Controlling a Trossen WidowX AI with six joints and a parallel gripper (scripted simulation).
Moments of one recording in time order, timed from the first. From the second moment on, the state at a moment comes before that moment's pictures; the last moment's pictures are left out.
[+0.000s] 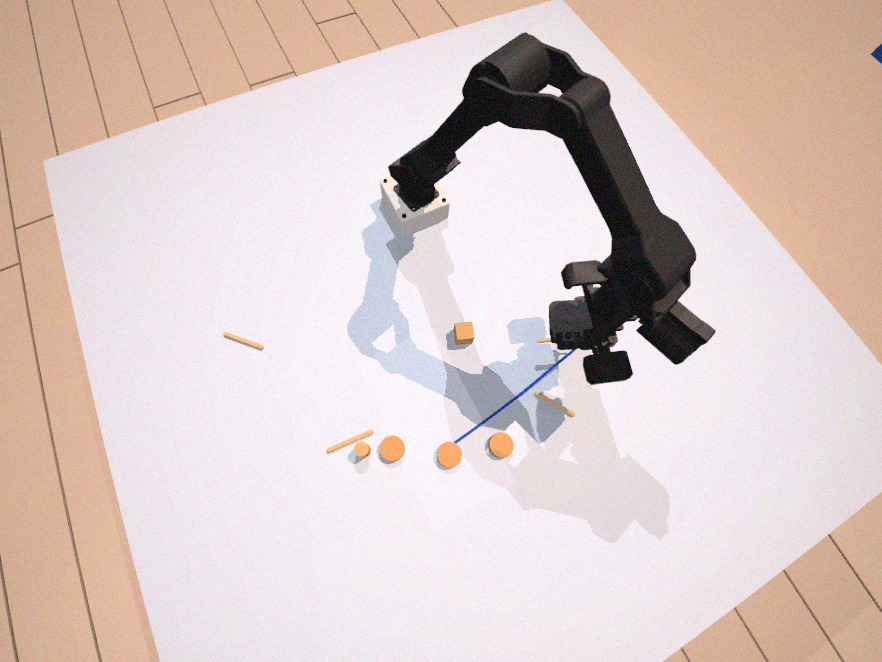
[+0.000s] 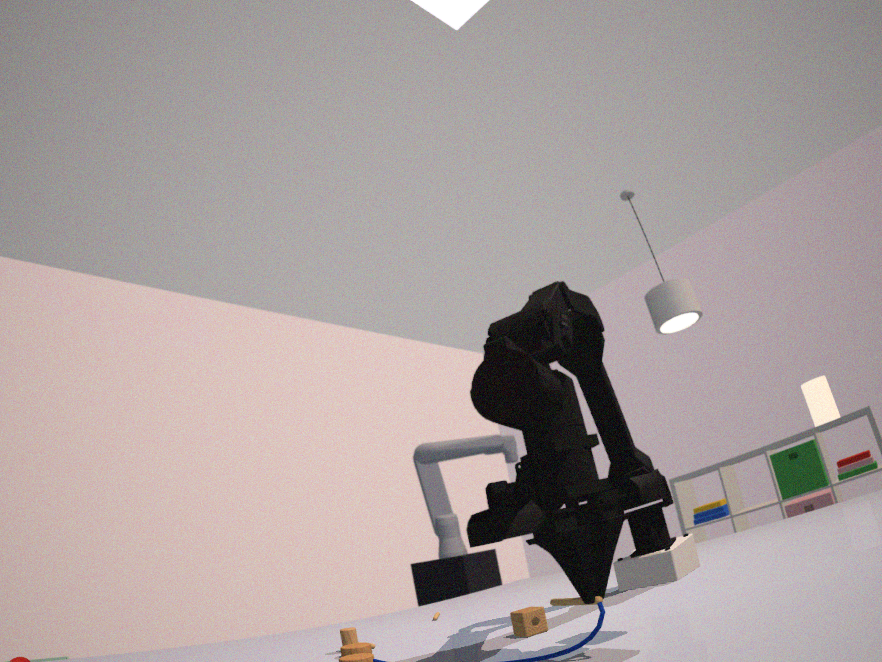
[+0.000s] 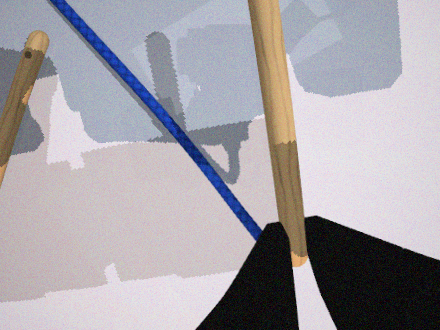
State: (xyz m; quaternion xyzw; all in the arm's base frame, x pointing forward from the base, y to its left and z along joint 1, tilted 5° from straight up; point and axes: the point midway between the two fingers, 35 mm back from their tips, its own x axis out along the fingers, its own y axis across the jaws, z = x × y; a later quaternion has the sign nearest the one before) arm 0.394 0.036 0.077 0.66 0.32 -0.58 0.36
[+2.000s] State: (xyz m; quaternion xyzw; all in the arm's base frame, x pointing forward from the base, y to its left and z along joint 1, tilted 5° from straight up) arm 0.348 0.021 0.035 0.65 0.32 -0.58 0.36
